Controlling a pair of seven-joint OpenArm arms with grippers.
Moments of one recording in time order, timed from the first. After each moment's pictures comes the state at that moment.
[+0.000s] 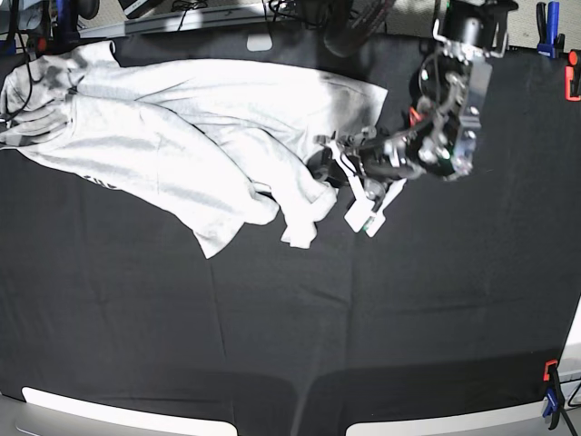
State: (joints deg) left arm -2.0 -5.1 10.0 82.6 -35.9 -22.5 55.4; right arm -29.7 20.6 55.6 122.9 14.2 20.9 -45.9
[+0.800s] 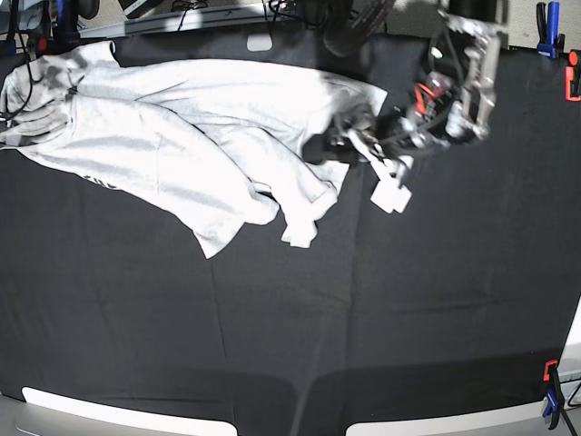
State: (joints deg) left arm 6.4 -2.6 4.0 84.0 -48.1 -25.1 55.8; right arm -29.7 20.6 55.6 122.9 14.2 20.9 -46.7
